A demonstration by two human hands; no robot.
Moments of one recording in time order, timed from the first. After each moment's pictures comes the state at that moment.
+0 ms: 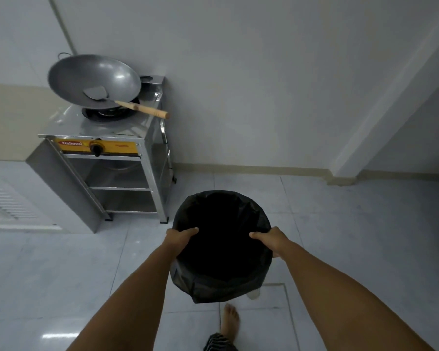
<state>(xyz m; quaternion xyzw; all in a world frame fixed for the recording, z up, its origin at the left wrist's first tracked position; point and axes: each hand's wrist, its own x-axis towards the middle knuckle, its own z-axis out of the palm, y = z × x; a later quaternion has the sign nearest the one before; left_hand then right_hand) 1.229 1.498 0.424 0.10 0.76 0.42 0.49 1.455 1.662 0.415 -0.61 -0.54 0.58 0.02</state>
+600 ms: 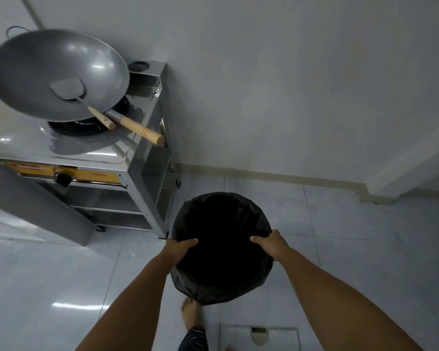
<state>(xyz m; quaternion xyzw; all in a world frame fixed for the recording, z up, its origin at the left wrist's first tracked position) 1.074 1.711 0.360 0.01 0.75 0.40 0.53 1.280 1.898 0.346 -0.61 -0.58 0.54 -0.07</state>
